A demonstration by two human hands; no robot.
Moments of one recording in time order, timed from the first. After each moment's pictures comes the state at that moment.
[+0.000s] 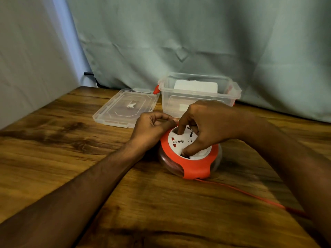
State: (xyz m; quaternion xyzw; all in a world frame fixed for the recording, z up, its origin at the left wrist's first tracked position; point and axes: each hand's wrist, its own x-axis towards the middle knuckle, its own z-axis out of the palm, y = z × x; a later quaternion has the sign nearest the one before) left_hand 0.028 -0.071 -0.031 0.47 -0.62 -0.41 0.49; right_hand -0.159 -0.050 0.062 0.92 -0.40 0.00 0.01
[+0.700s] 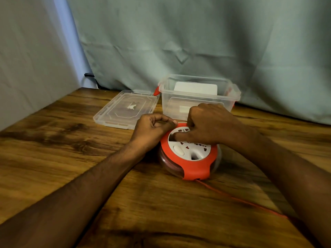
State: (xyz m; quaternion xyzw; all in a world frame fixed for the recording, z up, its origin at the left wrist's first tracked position) left_hand 0.028 -0.071 -0.030 0.47 -0.60 -0.42 0.49; right_hand -0.156 -0.063 0.034 0.85 -0.51 0.08 0.13
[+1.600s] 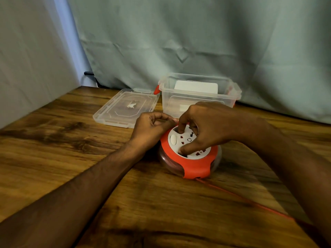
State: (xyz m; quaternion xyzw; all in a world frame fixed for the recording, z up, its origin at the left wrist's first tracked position) left_hand 0.029 -0.071 -0.031 0.46 -0.61 -0.41 0.49; right_hand -0.158 -0.051 0.058 0.90 -0.43 0.00 0.04
